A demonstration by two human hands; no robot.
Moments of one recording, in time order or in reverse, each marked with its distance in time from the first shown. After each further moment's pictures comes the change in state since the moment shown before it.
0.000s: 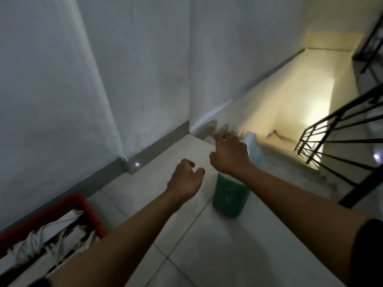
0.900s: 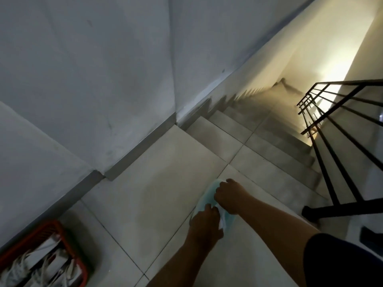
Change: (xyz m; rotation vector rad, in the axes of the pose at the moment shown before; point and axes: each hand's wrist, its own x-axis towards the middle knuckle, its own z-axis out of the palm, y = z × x) left_hand 0.120 0.126 0.081 0.657 -0.444 0.120; right_hand 0.155 0.112 -0.029 -0.650 -0.893 -0.631
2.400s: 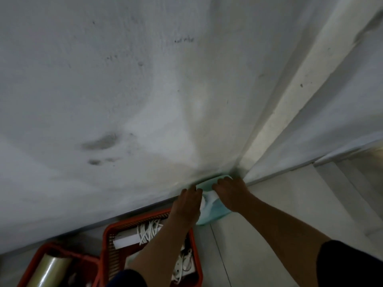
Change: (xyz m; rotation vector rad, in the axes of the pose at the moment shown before) left_hand -0.133 -0.444 -0.126 -0.187 0.156 -0.498; right_hand 0.211 -0.277 -0.322 0.123 0.469 -0.364
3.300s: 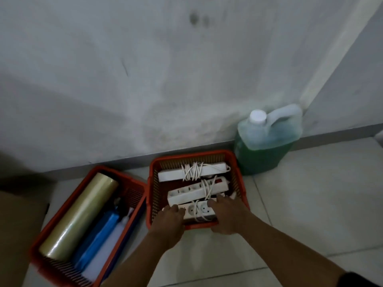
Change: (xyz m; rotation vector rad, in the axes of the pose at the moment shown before) left_hand -0.211 -0.172 0.232 0.231 0.069 -0.133; right_hand -0.079 -0.238 0.204 0.032 -0.151 -0.109
